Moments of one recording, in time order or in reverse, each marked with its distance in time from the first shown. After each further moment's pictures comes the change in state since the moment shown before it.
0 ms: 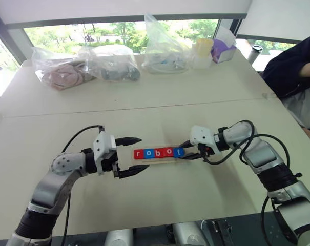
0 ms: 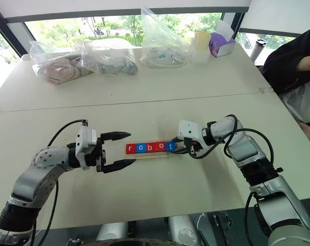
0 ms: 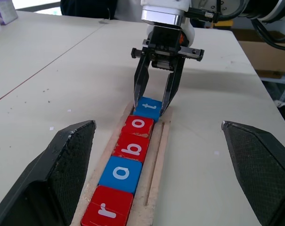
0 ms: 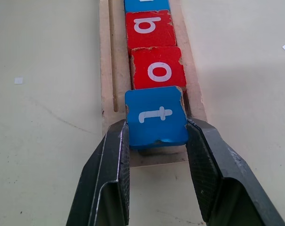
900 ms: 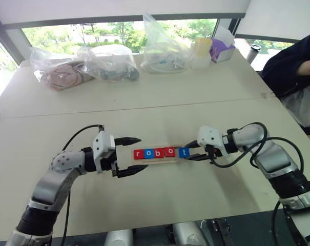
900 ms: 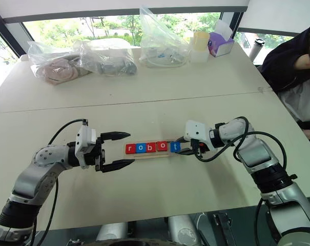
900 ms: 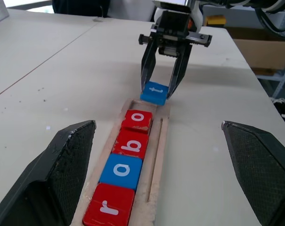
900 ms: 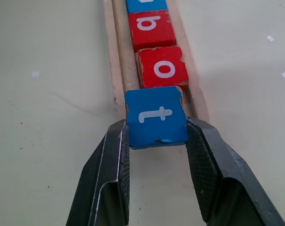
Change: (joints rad) left arm -0.020 0.001 0.000 0.031 0.004 -0.017 -0.041; right arm 0.049 -0.066 -0.032 -0.096 0.051 0.044 -0.027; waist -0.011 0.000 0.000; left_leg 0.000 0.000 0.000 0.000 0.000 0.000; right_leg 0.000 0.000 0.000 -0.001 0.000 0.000
